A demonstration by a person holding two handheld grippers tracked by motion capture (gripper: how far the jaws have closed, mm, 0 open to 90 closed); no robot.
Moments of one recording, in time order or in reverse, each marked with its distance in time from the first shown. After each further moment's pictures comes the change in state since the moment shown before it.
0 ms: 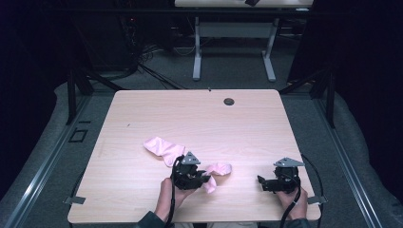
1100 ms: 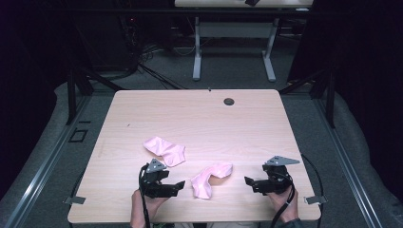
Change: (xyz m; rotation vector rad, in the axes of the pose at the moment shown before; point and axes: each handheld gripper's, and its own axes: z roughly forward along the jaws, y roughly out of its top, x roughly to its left) left arm 0.032 -0.051 -0.065 -0.088 0.189 -0.153; right arm 0.043 0.030 -0.023 -0.028 0.199 0.026
